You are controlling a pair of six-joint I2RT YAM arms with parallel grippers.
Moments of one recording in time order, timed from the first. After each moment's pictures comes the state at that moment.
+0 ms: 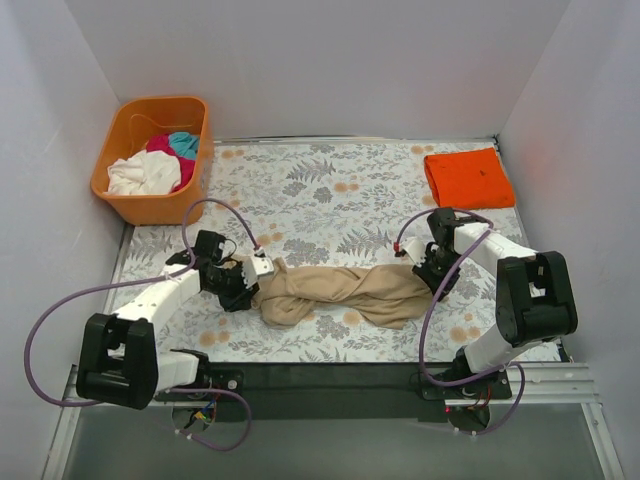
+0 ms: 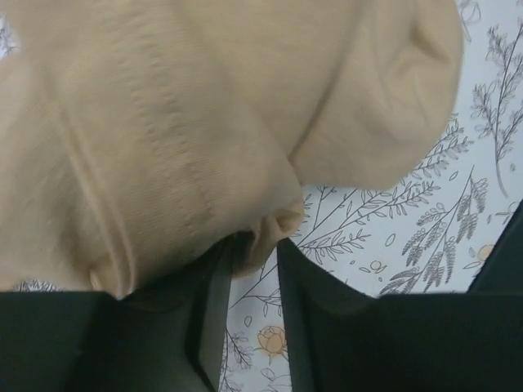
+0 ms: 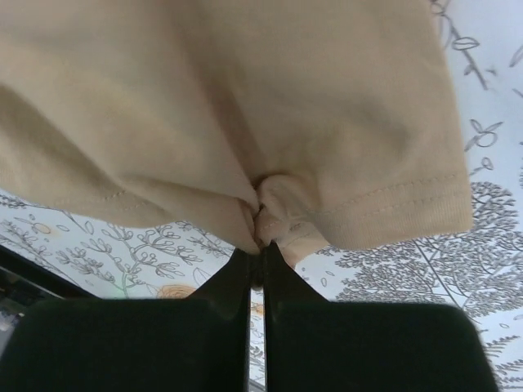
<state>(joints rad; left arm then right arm) -0.19 1.24 0.62 -0.66 0.55 0.92 0.20 1.56 0.89 -0.91 -0.16 -0.75</state>
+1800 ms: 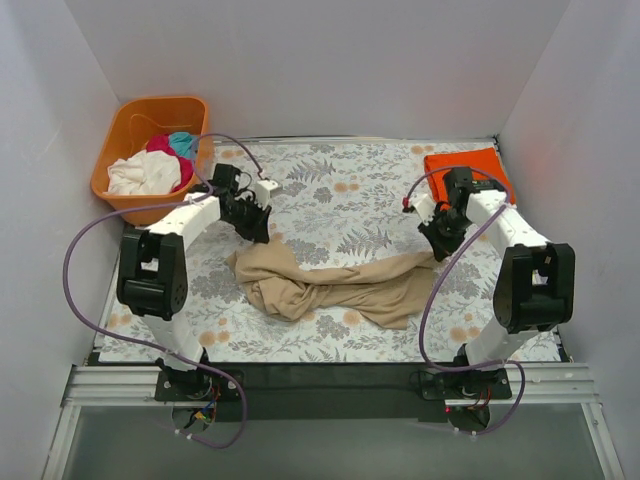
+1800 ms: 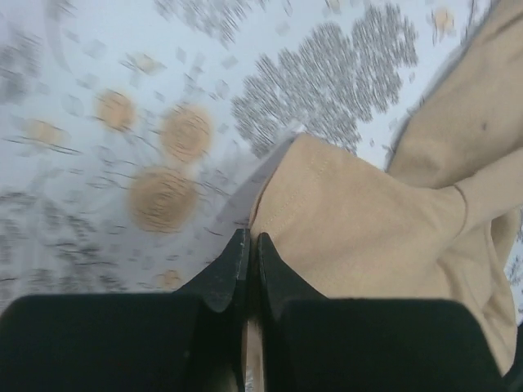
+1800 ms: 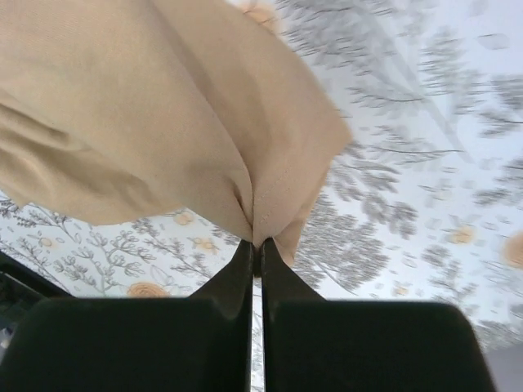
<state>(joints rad) -0.20 1.79 1.23 -0.64 0.56 0.48 0.12 1.63 1.20 -1.03 -0.25 -0.78</state>
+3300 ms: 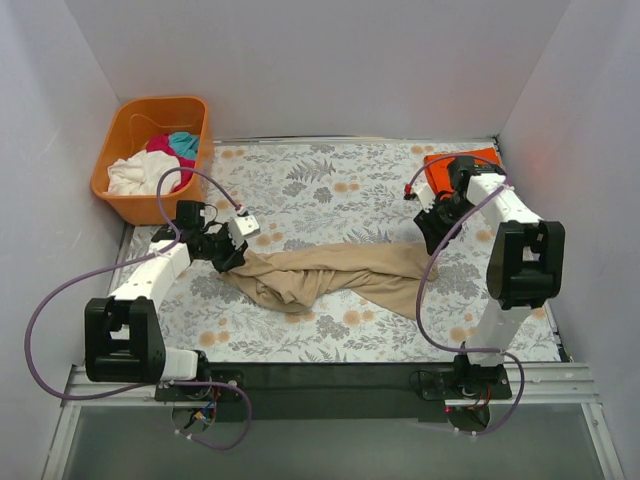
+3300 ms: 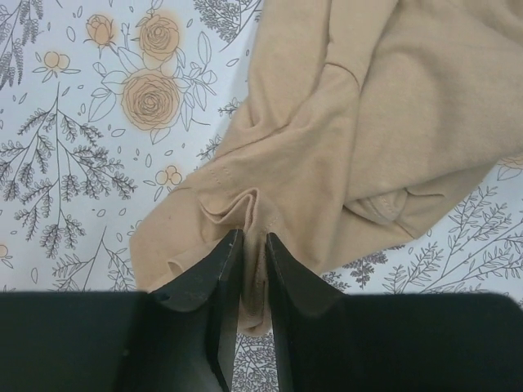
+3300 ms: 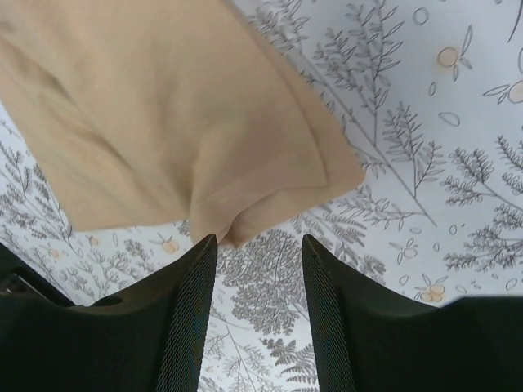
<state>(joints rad) -0.04 1.35 0.83 -0.56 0.63 0.90 0.05 1.80 1.40 -1.11 -0.39 -0.87</state>
